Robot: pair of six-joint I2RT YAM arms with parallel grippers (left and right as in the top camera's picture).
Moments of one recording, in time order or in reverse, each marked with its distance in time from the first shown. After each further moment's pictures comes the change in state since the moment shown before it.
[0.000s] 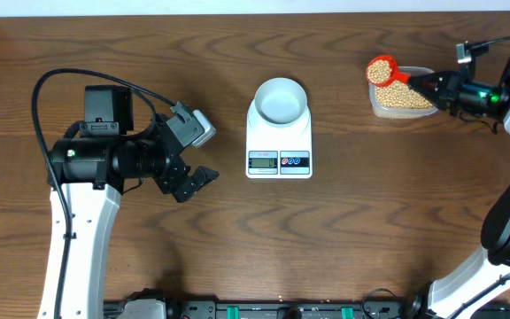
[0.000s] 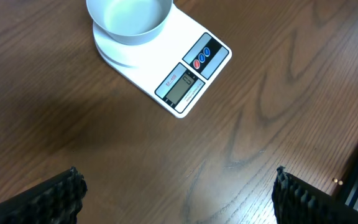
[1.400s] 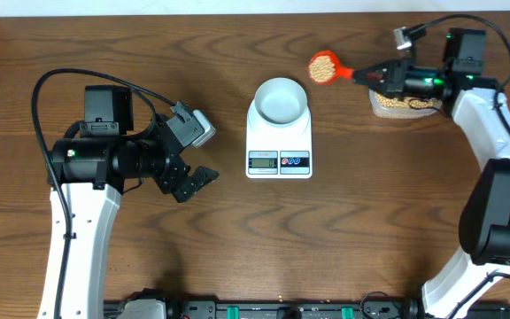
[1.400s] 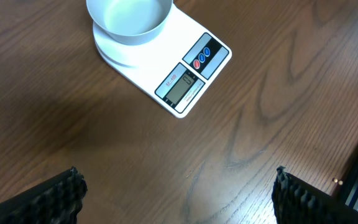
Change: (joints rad) left arm 0.000 0.000 0.000 0.000 0.000 0.000; right arm 0.262 0.000 -0.002 0.201 -0.043 0.117
